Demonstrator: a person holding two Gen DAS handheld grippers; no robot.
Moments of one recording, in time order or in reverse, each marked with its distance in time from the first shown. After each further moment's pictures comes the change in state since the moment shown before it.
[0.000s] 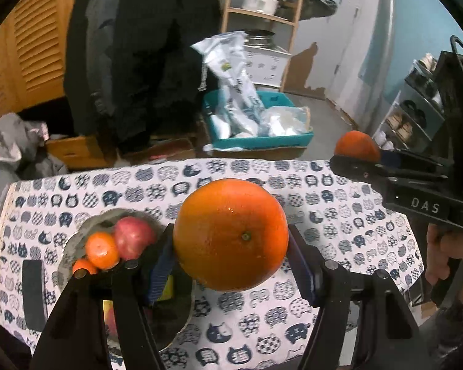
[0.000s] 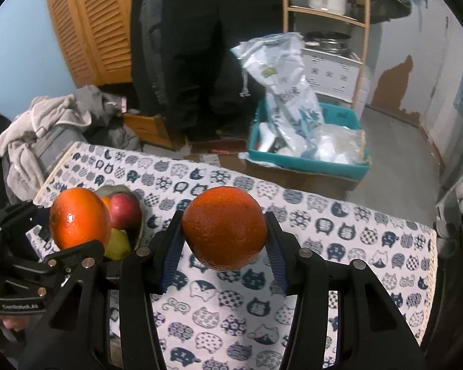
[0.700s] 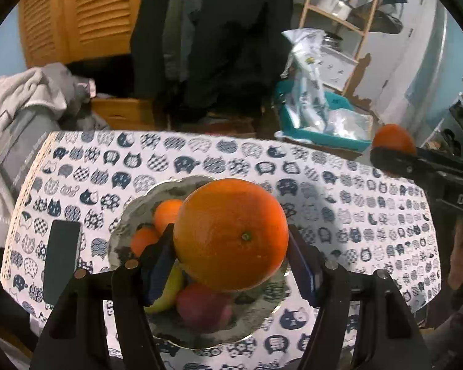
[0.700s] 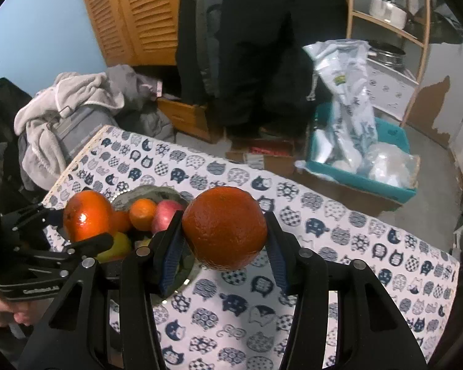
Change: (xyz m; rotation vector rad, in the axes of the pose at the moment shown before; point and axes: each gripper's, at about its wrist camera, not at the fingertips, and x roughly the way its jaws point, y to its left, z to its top) left arm 0.005 0.116 -0.028 -0.178 0.052 0.130; right arm 0.054 0.089 0.030 -0.097 0.058 0.104
